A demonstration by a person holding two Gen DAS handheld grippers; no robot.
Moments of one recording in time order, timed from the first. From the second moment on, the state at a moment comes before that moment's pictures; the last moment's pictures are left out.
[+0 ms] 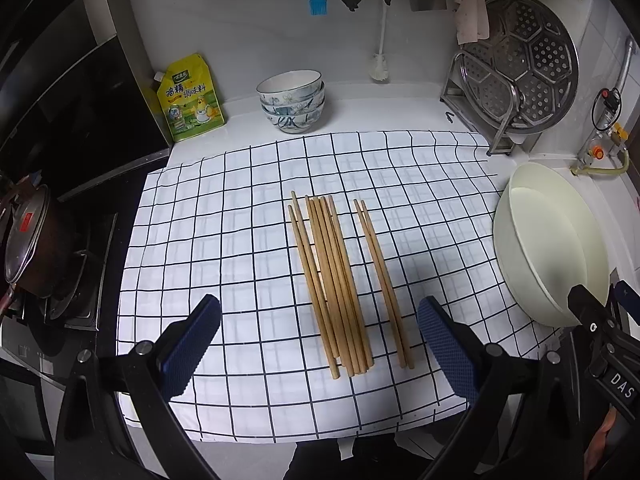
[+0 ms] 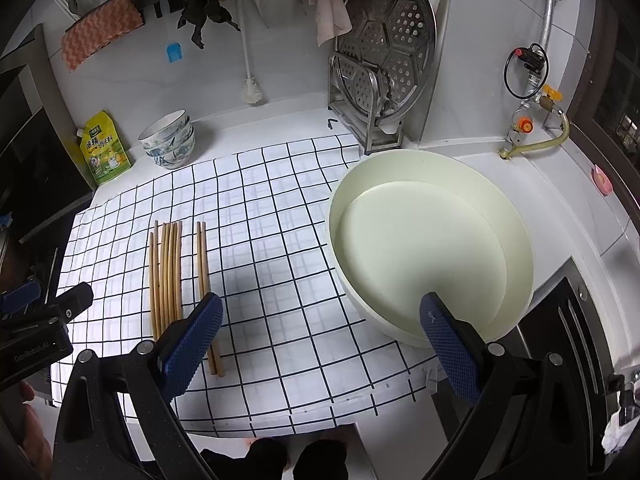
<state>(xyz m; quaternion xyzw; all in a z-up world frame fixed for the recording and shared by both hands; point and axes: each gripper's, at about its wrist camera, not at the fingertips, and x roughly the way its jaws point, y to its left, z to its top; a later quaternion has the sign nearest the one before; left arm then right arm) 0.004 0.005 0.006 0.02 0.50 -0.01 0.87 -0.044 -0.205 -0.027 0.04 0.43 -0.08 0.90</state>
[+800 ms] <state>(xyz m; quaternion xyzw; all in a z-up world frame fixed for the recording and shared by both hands) 0.009 0.006 0.002 0.02 0.49 -0.01 0.87 -0.040 -0.203 -0.026 0.04 0.43 -0.08 0.90</state>
